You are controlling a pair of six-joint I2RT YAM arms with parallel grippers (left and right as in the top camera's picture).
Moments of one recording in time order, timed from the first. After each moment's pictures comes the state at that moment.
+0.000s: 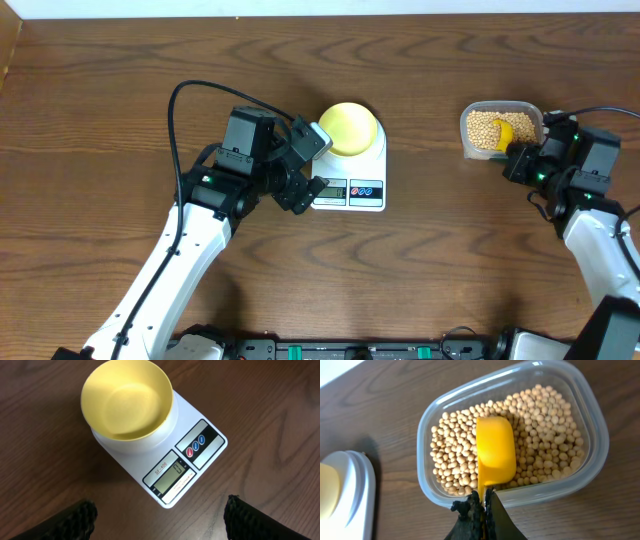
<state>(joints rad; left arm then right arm) -0.35 1.32 1.04 -0.65 0.35 0.41 -0.28 1.42 0.72 -0.09 -0.40 0.17</state>
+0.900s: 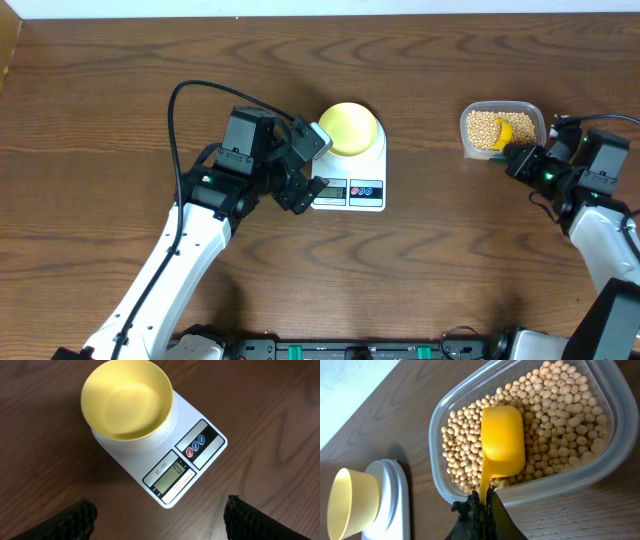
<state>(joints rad) -0.35 1.32 1.04 -0.65 0.35 0.41 -0.33 1.47 0.72 -0.07 -0.56 0.31</state>
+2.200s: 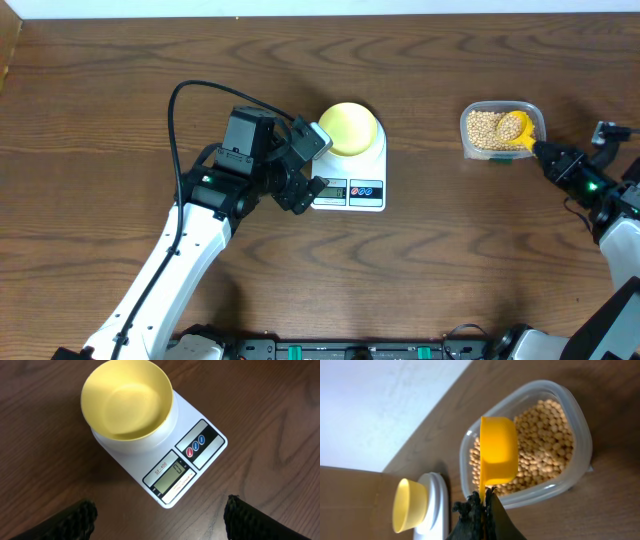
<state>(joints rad) -0.35 1.32 1.04 -0.65 0.35 0.41 -0.57 1.47 0.72 0.00 -0.90 0.35</state>
